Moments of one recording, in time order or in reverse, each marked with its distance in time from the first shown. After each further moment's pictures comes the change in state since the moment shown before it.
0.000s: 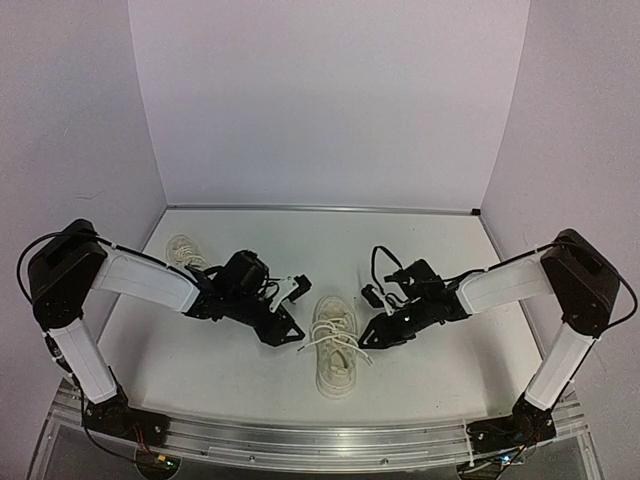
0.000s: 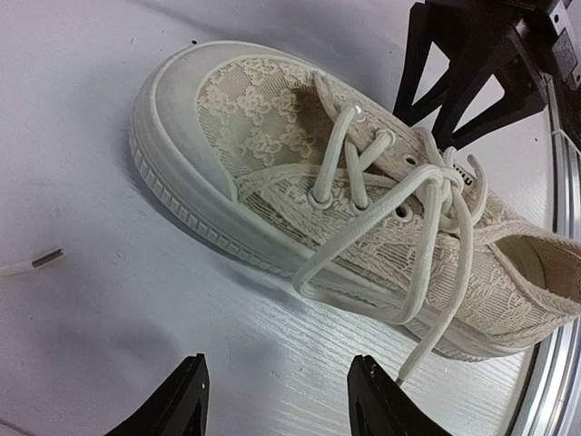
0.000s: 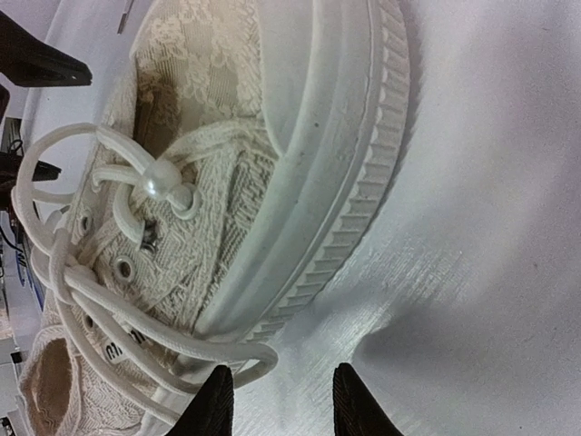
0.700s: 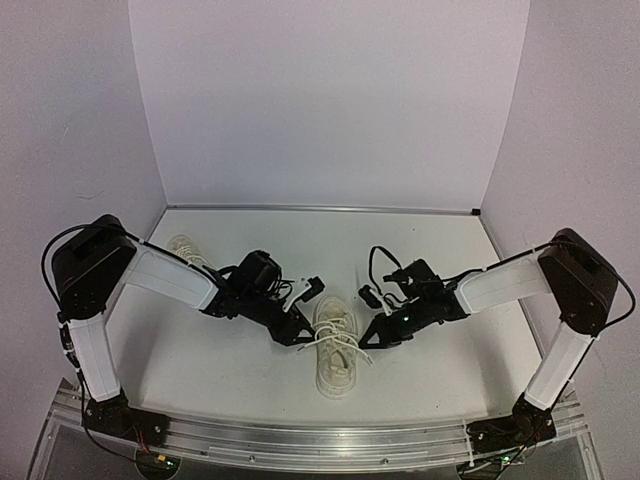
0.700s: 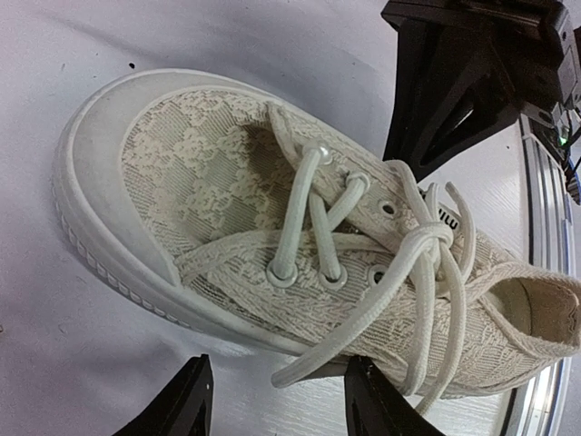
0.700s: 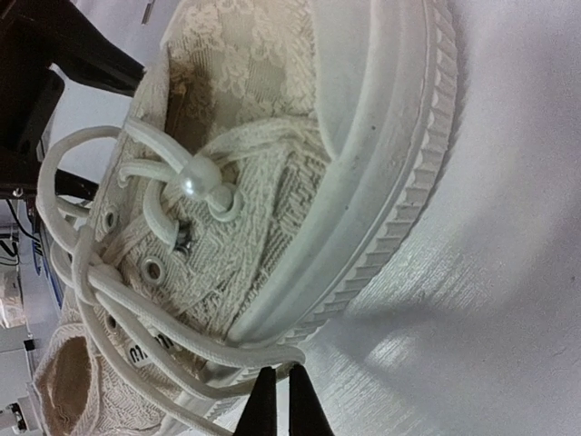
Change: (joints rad) left arm 0.001 0.144 0.090 0.069 0.144 -0.001; right arm 0.000 0.013 0.007 0.011 -0.058 -0.004
